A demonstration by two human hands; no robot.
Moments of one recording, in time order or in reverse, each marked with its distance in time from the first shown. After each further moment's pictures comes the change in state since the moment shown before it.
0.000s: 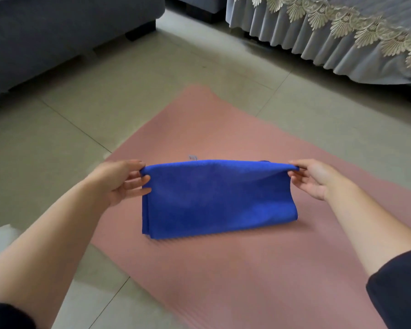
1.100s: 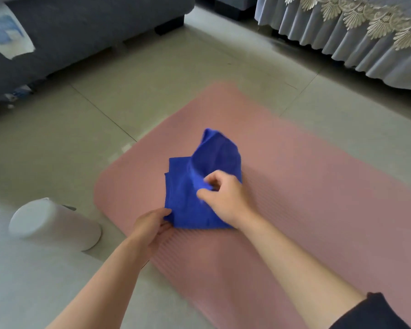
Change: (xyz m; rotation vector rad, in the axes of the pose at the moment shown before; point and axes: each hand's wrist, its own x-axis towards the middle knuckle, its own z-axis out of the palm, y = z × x) left_hand -0.003 -0.133 -0.009 -0.160 0.117 -0.143; right_hand -0.102 0.099 0.175 -0.678 -0.323 -0.553
